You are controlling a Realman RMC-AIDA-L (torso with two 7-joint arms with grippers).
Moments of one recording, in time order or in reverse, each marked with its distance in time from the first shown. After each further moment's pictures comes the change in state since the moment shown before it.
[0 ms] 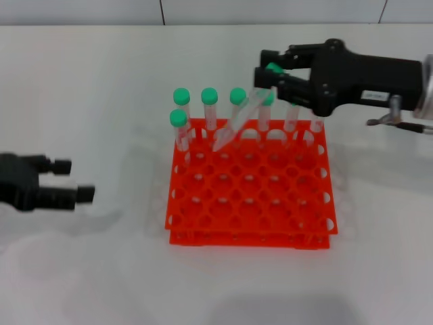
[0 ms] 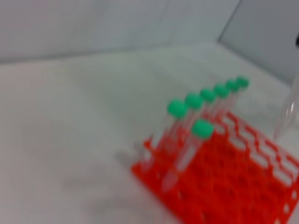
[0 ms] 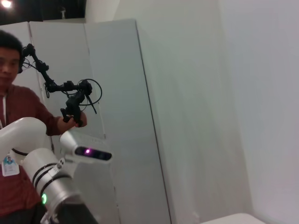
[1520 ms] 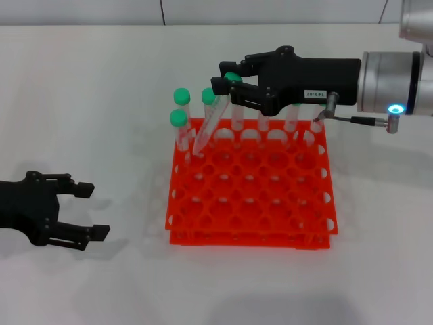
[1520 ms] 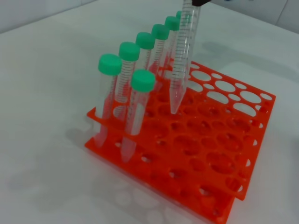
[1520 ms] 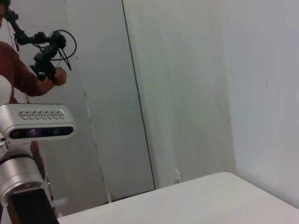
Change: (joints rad) left arm -0.010 -0.022 0.065 -0.021 0.077 0.017 0.265; right arm 0.077 -0.002 -0.231 -0.021 0.015 0.288 0.080
